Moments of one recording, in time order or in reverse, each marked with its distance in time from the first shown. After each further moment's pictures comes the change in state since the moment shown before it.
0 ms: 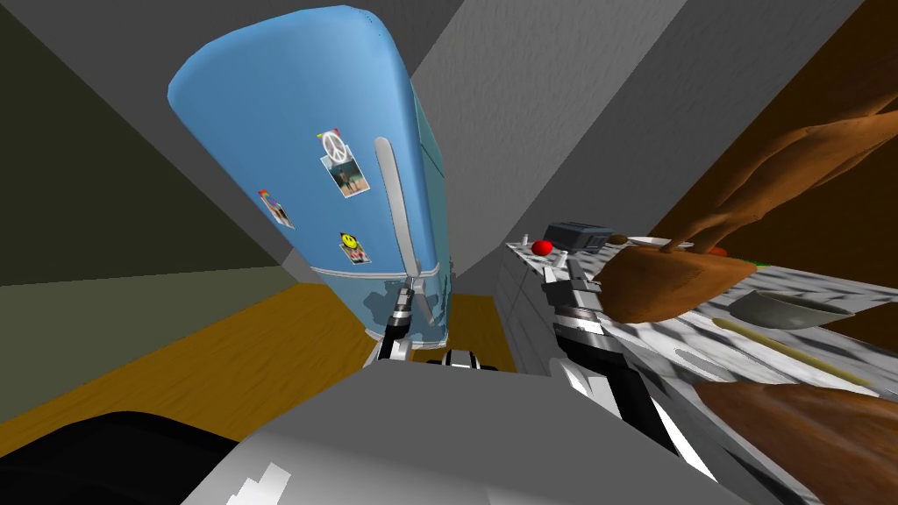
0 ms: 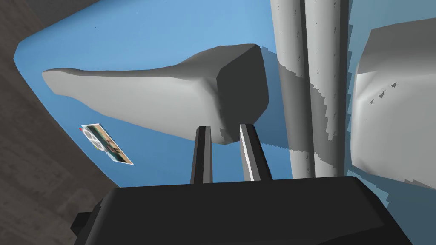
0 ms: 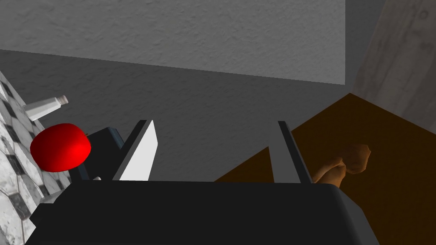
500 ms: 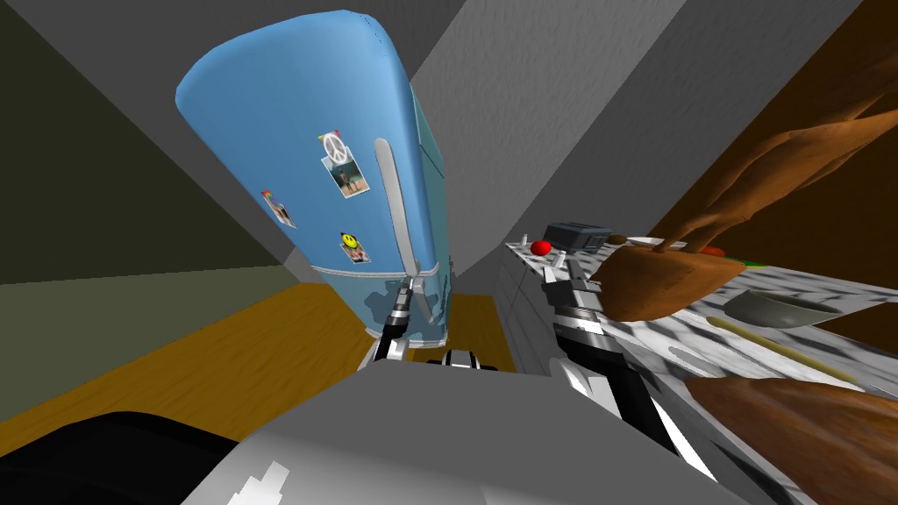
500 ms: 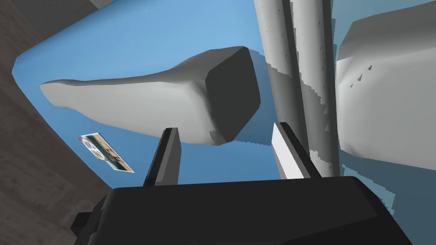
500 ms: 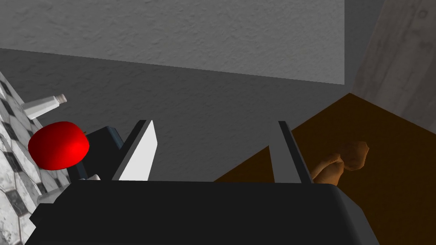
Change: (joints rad) left arm -0.003 0.040 0.008 0.000 0.001 0.032 -0.005; right arm 0.000 0.000 0.000 0.000 0.000 0.000 0.000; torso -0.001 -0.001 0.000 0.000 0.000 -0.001
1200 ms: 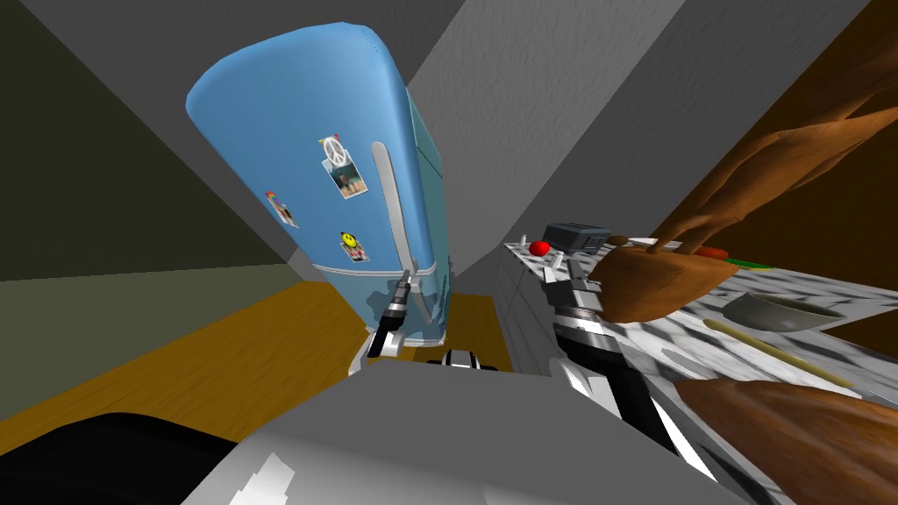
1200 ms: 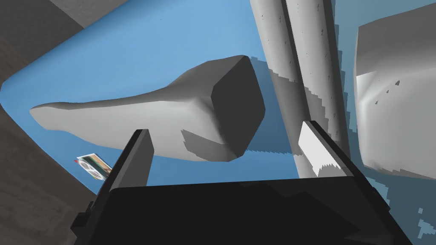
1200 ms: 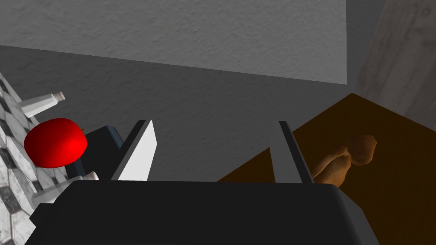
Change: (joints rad) left arm -0.019 0.045 0.027 -0.088 0.004 0.185 -0.013; right arm 0.000 0.000 0.000 0.000 0.000 0.000 0.000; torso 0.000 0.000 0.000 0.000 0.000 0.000
